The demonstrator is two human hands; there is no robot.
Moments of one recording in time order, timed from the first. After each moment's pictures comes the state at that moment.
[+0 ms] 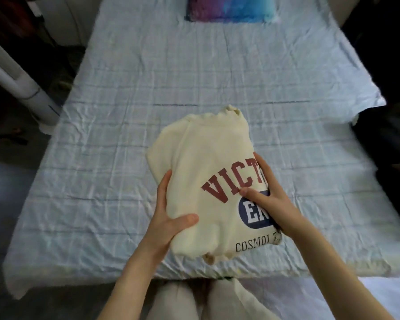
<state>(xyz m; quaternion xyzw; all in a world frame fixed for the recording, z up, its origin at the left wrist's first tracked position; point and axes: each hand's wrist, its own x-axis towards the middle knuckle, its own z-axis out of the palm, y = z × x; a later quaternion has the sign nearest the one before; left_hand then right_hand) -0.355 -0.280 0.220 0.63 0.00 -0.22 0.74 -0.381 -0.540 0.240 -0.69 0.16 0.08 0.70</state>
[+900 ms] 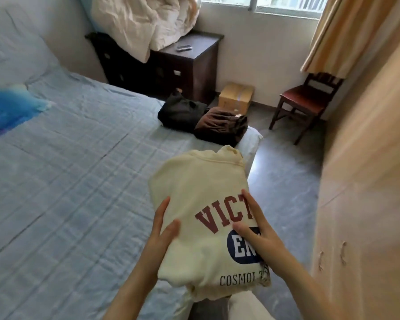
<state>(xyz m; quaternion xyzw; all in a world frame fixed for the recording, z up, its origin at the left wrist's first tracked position) -0.421 -0.400 0.279 0.57 -0.30 -0.54 0.53 -0.660 -0.472 0.284 -0.57 0.45 -0.32 0.60</state>
